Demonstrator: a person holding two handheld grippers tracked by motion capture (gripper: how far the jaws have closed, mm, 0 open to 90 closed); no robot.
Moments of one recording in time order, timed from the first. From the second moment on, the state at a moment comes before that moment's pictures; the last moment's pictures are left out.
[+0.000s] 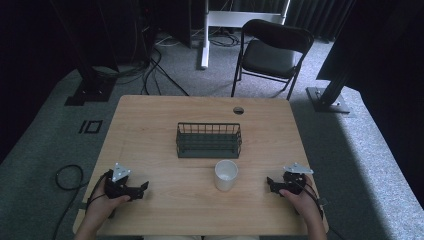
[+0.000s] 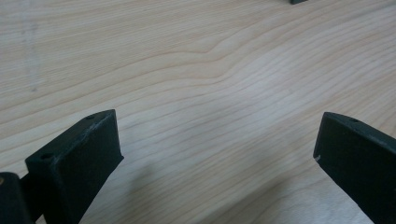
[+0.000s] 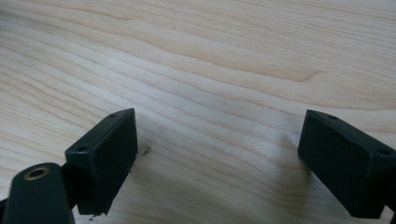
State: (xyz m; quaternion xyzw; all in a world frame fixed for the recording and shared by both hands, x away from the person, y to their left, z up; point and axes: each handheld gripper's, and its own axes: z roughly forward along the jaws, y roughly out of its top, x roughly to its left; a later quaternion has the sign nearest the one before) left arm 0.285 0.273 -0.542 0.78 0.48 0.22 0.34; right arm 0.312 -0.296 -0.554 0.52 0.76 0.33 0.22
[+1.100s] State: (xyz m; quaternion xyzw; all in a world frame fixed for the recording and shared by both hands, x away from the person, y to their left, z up) left arm 0.283 0.199 -0.522 0.80 0.34 0.20 0.44; right arm 0.312 -0.296 -0.554 0.52 0.76 0.33 0.22
